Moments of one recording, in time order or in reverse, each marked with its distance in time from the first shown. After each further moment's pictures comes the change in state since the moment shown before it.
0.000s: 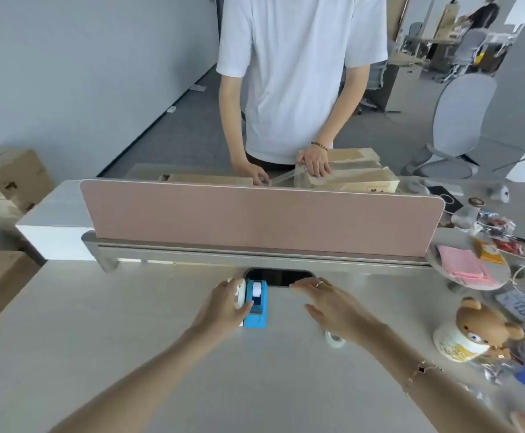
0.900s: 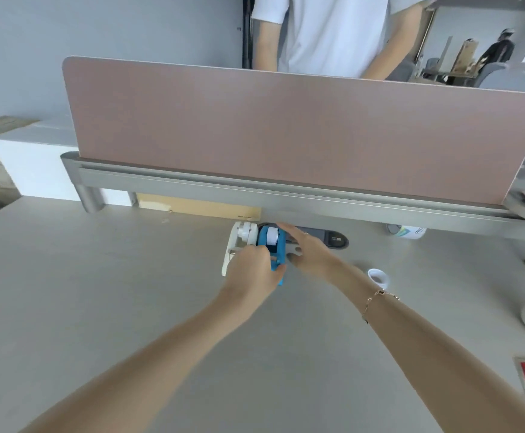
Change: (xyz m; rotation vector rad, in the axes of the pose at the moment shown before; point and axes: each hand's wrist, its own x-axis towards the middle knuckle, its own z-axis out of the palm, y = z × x) left_hand 0.031 -0.042 0.127 0.233 0.314 0.097; right_hand 0.122 0.042 0.164 0.319 0.132 0.109
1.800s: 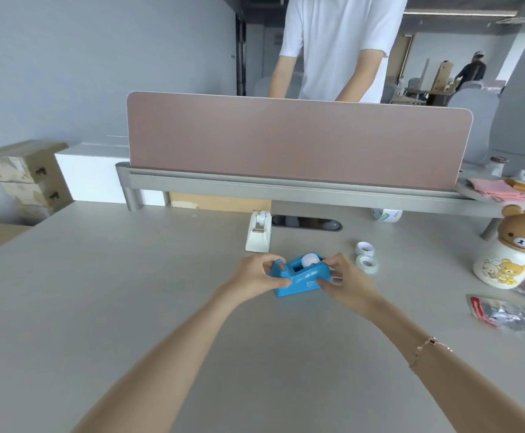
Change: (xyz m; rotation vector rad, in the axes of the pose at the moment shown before) left_hand -0.094 -0.037 -0.037 -0.645 -0.331 0.030; right_hand -0.176 -0.023 0.020 0.202 0.263 0.119
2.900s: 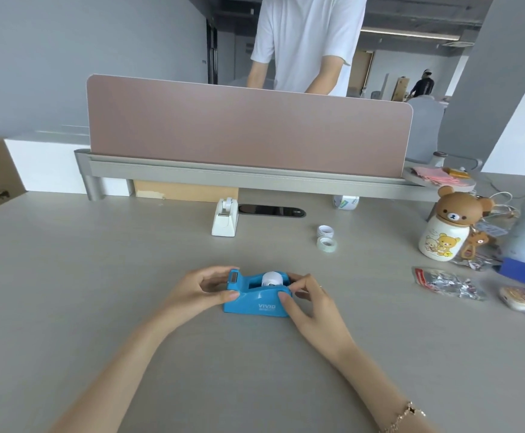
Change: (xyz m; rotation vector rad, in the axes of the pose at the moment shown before) left_hand -0.076 -0.038 0.003 -0.297 -0.037 0.051; right_hand -0.105 0.006 0.026 0.161 0.141 -0.205
